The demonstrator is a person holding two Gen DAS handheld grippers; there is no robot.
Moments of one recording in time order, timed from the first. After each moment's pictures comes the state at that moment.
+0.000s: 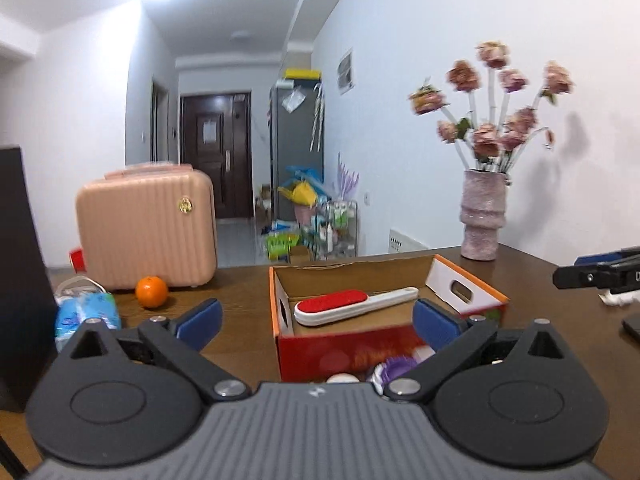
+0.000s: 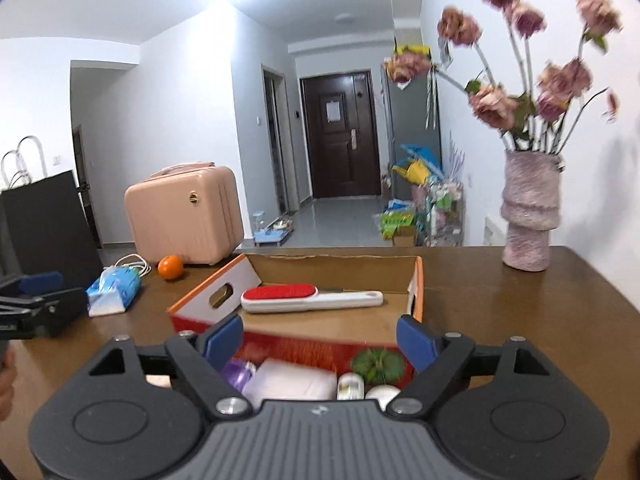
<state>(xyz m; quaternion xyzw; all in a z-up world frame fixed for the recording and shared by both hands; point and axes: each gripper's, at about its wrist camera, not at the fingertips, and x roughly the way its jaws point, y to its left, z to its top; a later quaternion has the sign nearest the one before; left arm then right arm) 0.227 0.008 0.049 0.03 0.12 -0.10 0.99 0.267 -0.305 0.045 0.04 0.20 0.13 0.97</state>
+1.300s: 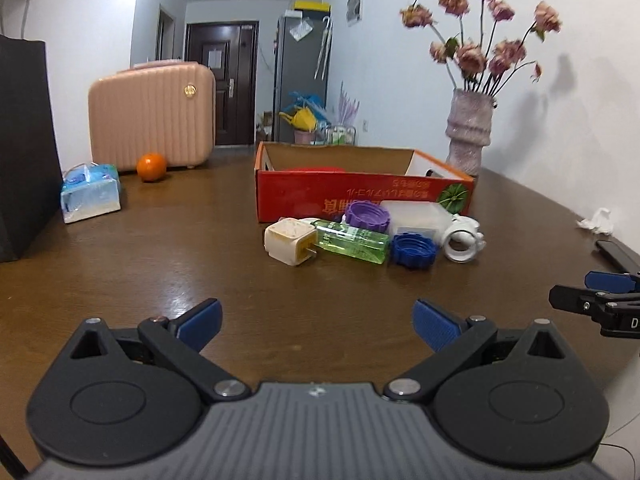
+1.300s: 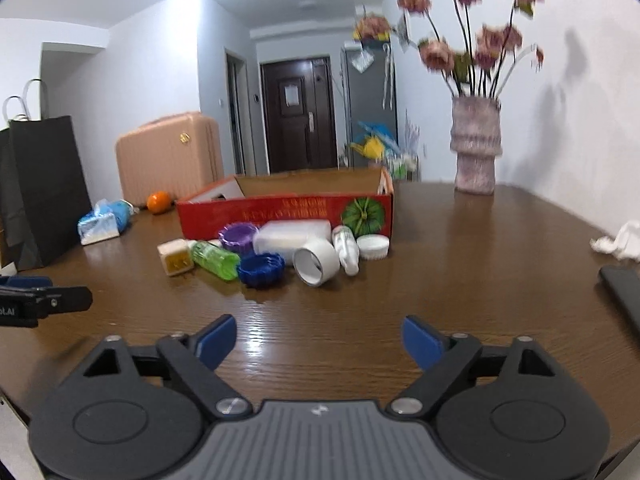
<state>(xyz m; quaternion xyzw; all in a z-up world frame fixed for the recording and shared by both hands) 0.161 0.006 -0.036 0.00 0.24 -0.10 0.97 0.136 -0.274 -0.049 0.05 0.23 0.06 0.97</state>
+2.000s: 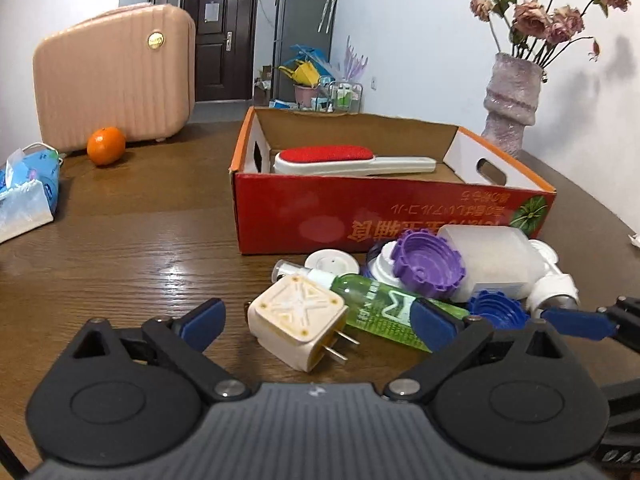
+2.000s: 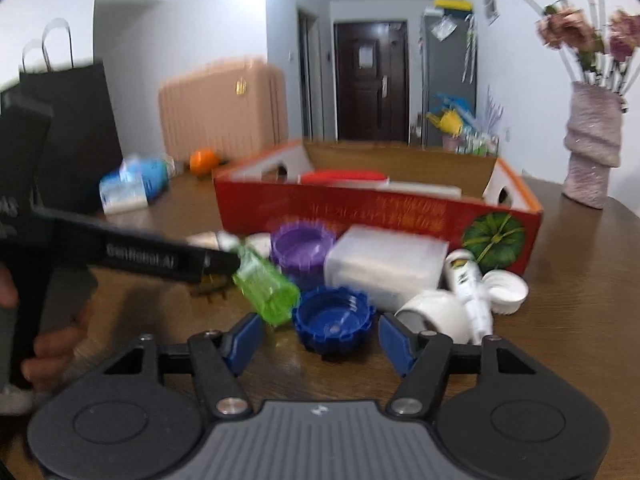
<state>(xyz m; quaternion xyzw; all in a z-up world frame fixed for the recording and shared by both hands) 0.333 -0.009 -0.053 0.00 0.32 -0.10 0.94 0.282 -0.205 -0.062 -0.01 0.29 0.17 0.94</state>
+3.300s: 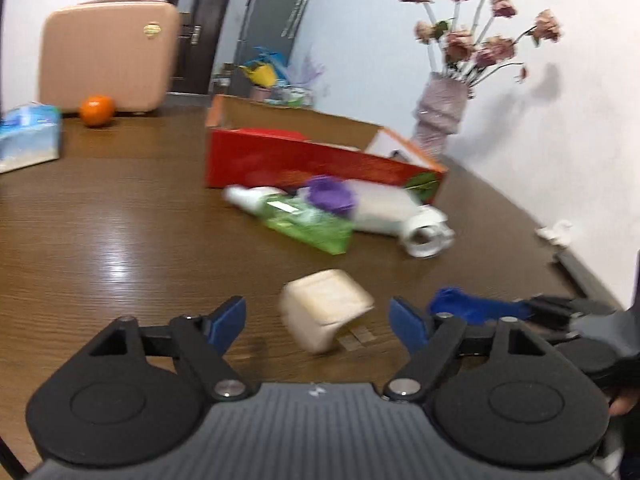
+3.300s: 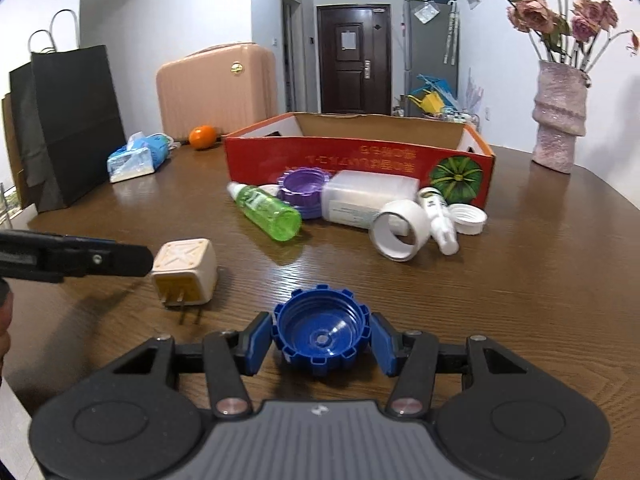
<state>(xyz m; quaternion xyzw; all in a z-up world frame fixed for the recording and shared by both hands) 0.209 0.001 -0.040 -0.07 0.30 -0.19 0.93 0.196 -0.222 -0.064 0.00 0.31 0.14 0.94</state>
